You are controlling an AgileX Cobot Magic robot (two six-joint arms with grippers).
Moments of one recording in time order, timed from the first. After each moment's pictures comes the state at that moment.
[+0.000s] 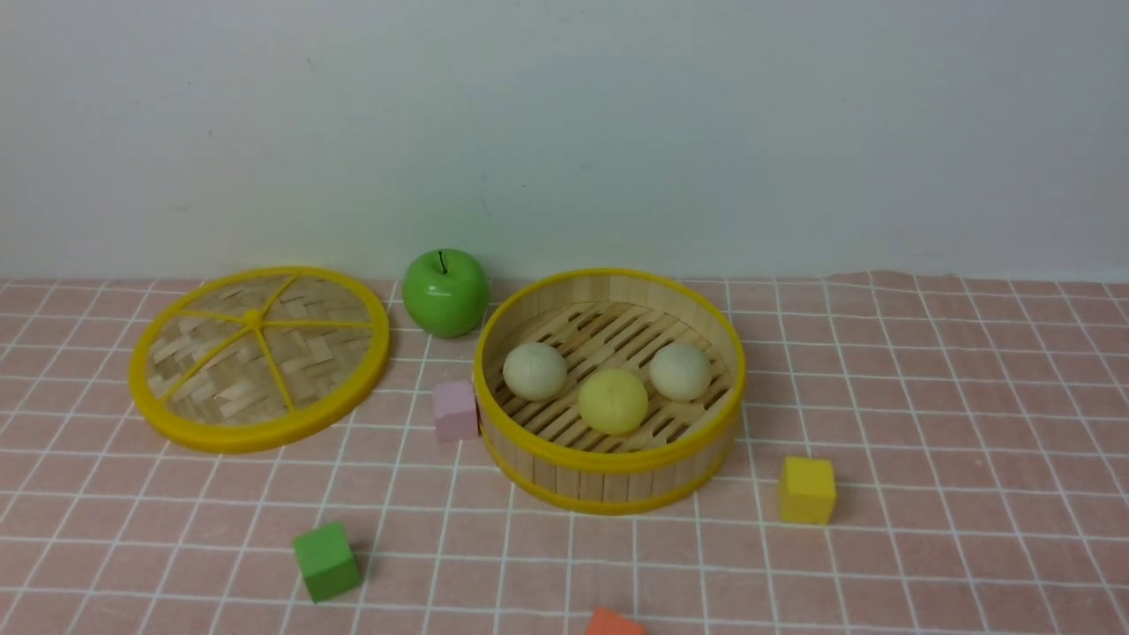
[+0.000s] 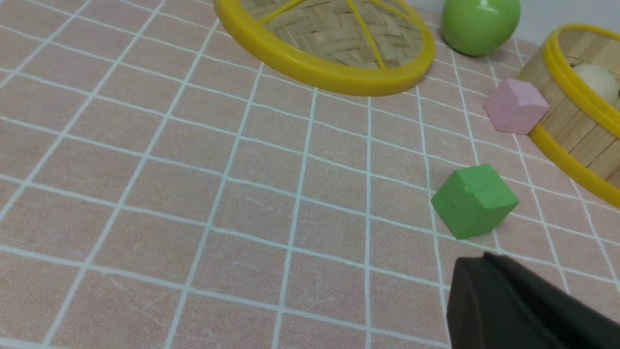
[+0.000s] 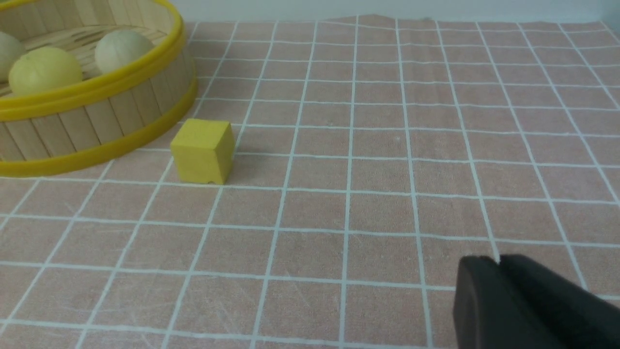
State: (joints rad) right arm 0.05 -0.01 0.02 -0.04 0.37 0.12; left arm -0.11 -0.01 0.03 0.05 0.39 -0.40
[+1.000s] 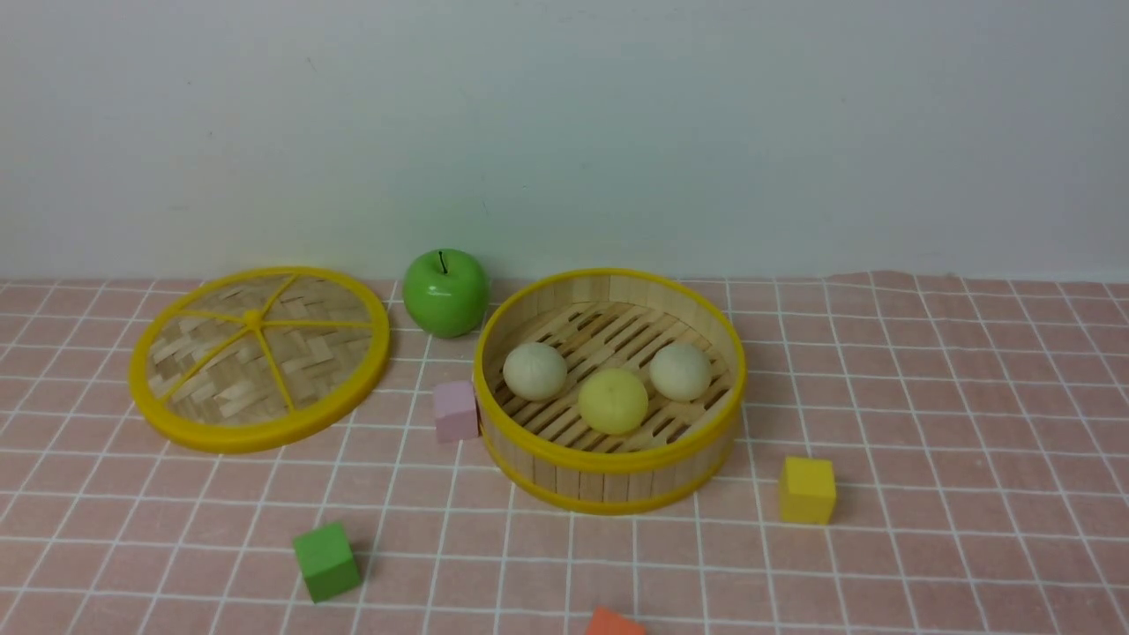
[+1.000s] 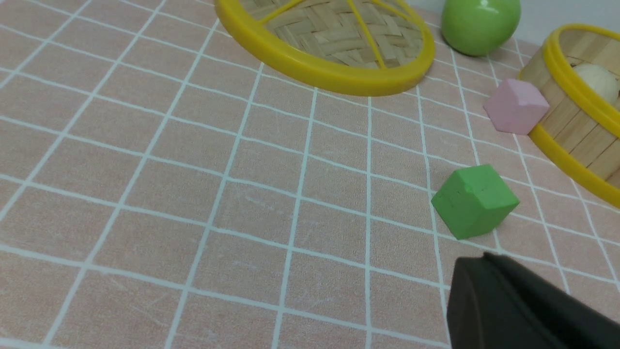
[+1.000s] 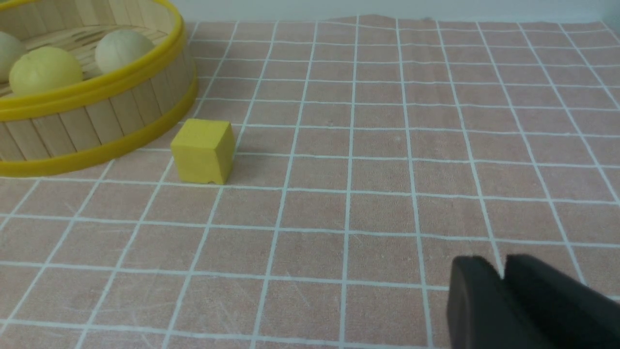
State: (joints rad) right arm 0.05 -0.01 0.02 -0.04 0.37 0.12; left arm -0.11 -0.01 0.03 0.05 0.39 -0.40
